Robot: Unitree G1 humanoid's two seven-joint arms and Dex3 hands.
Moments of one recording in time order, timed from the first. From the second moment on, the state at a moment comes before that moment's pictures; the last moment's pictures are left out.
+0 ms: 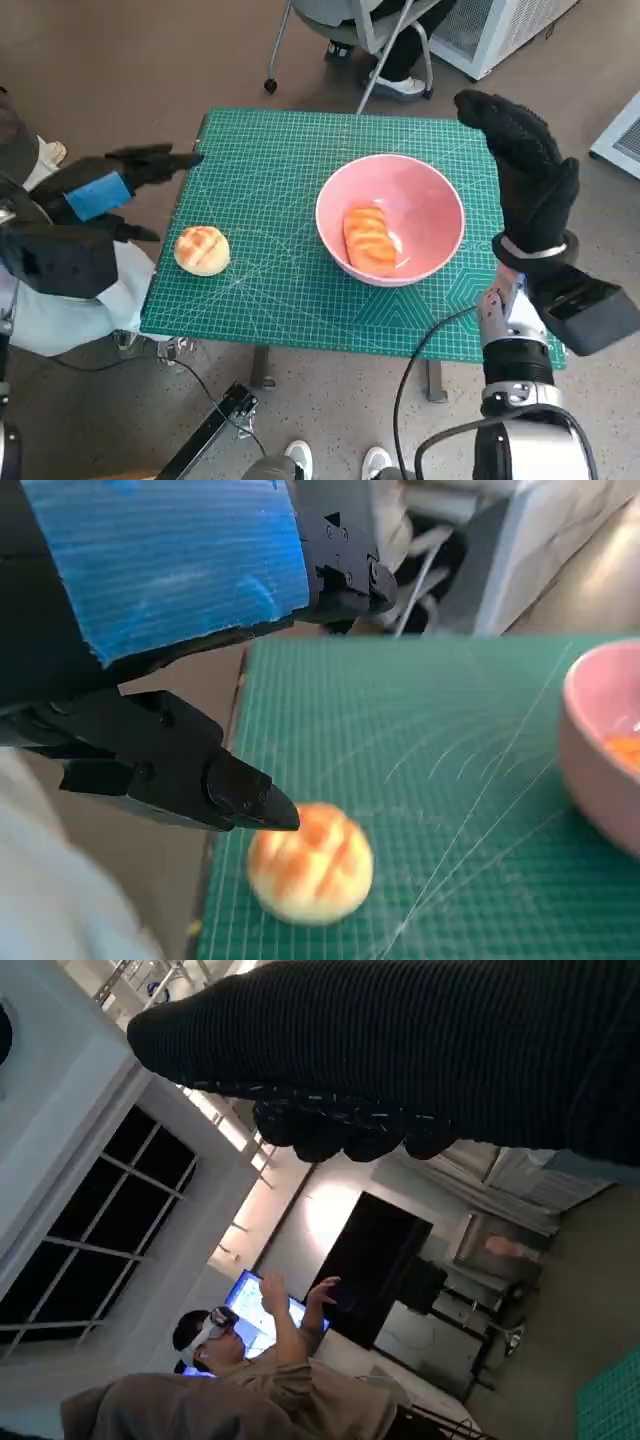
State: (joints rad) left arm -0.70 0.90 -0.12 0.58 0.28 -0.45 -0.69; right arm -0.84 -0.15 -0.23 0.89 0.35 -1.02 0.60
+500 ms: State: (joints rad) left arm -0.71 0.85 -0.21 0.67 0.36 -0.36 -0.71; right arm -0.84 -0.15 -0.23 0.89 0.36 -1.00 0.63
